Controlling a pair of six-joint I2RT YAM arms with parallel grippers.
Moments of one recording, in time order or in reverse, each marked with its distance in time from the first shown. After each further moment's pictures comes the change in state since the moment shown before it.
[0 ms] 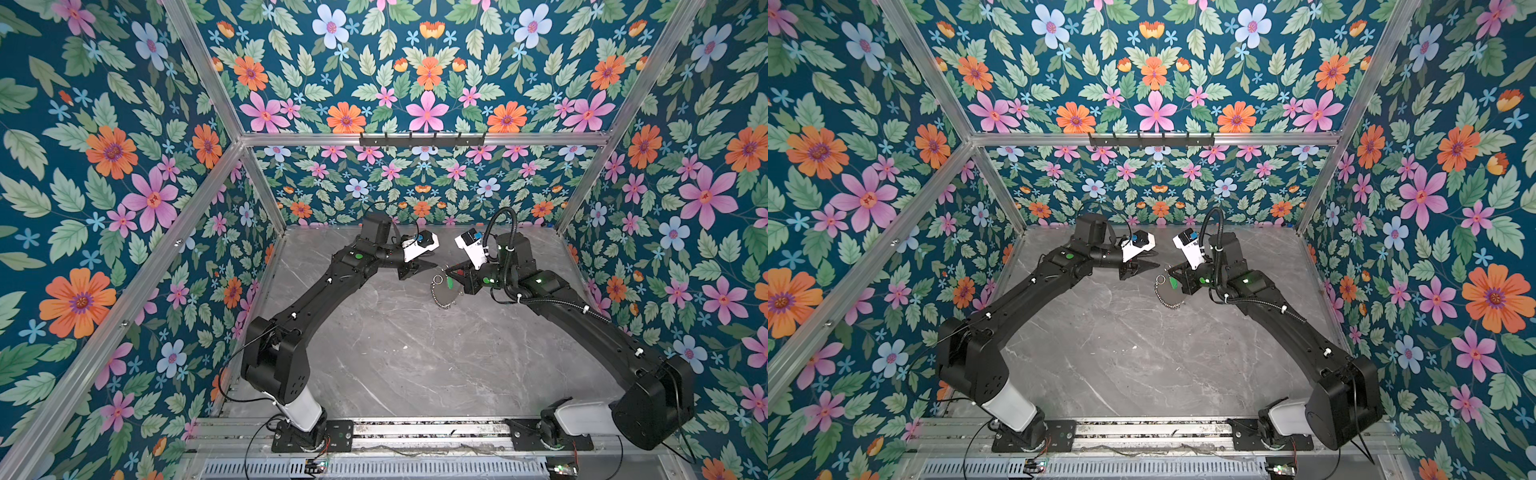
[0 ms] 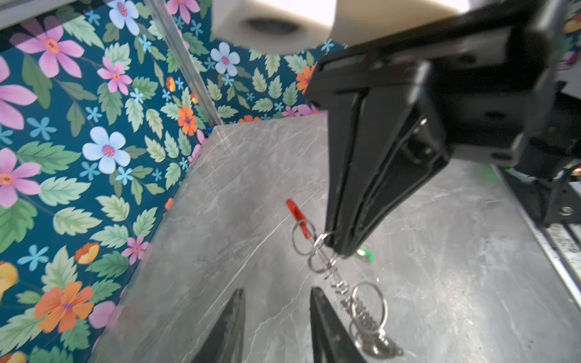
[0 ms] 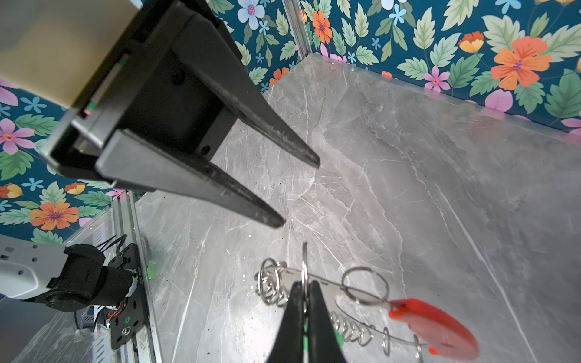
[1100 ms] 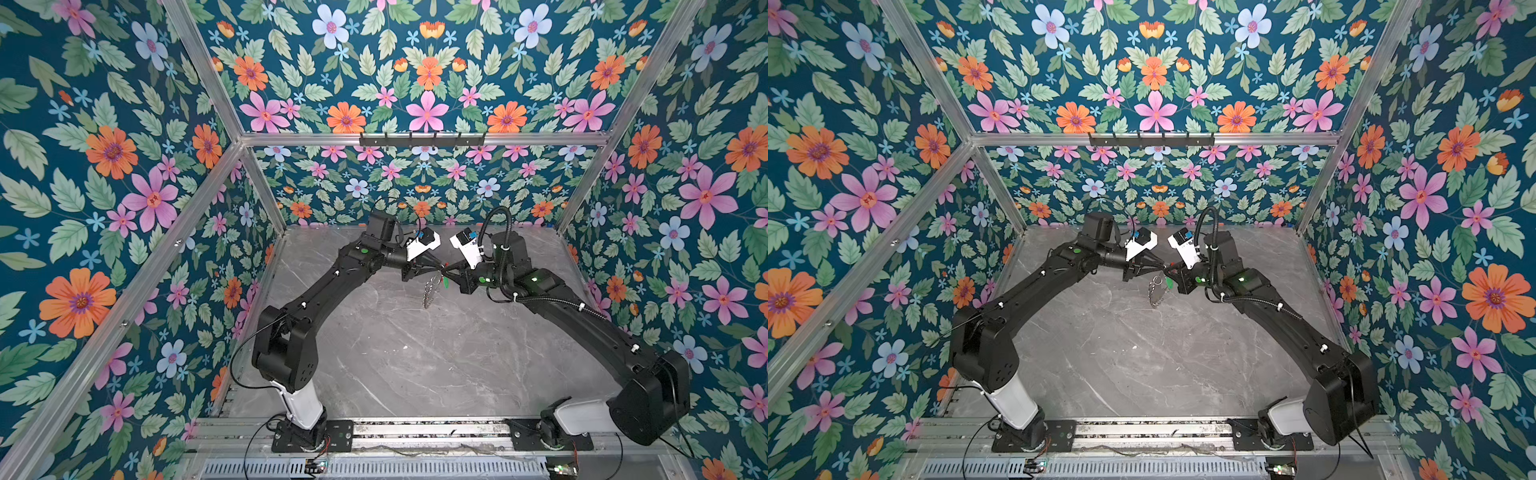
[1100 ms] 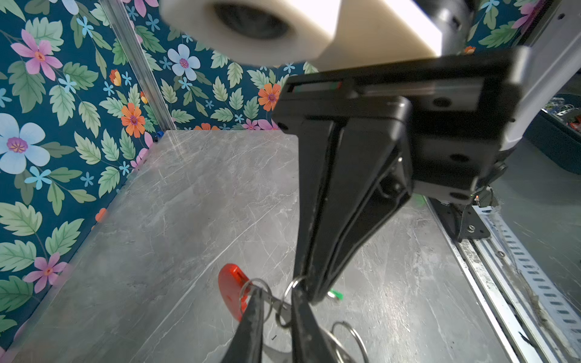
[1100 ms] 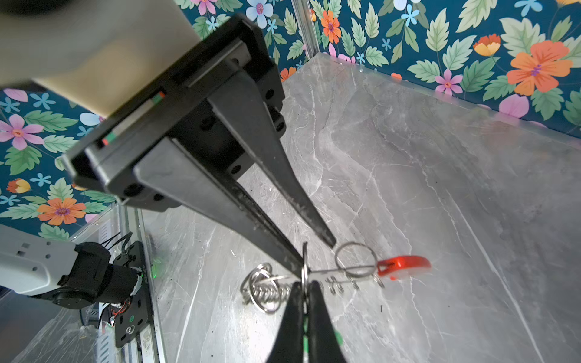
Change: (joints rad) left arm 0.002 0.082 0.066 -0.060 0.156 -0.064; right arm 0.021 0.023 0.030 0.002 -0.001 0.000
